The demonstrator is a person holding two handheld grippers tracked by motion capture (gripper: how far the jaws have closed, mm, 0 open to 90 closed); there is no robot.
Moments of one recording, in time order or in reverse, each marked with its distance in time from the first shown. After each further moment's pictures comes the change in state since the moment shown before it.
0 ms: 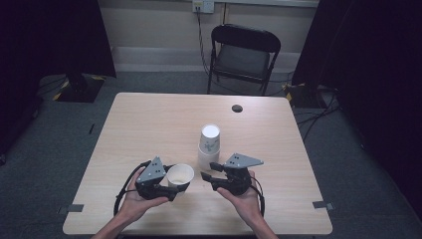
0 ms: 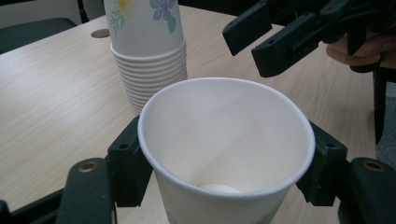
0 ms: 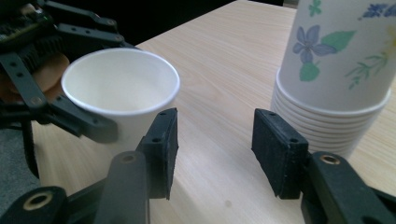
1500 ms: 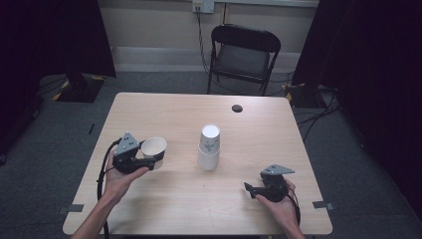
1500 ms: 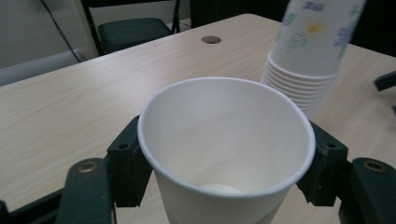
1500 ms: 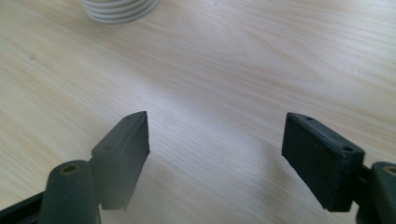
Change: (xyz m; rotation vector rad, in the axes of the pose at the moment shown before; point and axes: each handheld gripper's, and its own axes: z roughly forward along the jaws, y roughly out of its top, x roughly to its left) left arm 0.084 -0.002 -0.026 -0.021 0.288 -0.145; right arm -0.090 -0.088 -0.051 0.256 -0.338 0.107
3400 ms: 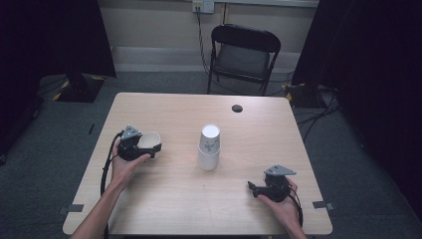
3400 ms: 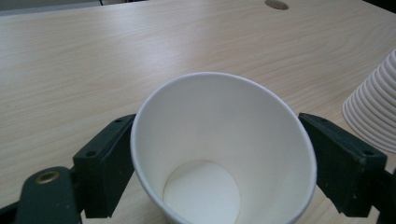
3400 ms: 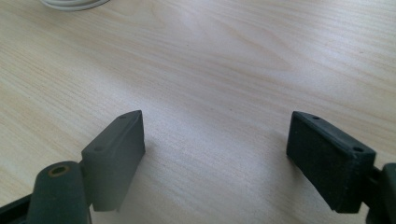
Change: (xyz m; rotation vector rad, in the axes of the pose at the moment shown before) left arm 0.049 -0.031 0.050 0.100 0.102 -0.140; right arm -0.010 -0.010 0.008 -0.015 -0.065 -0.005
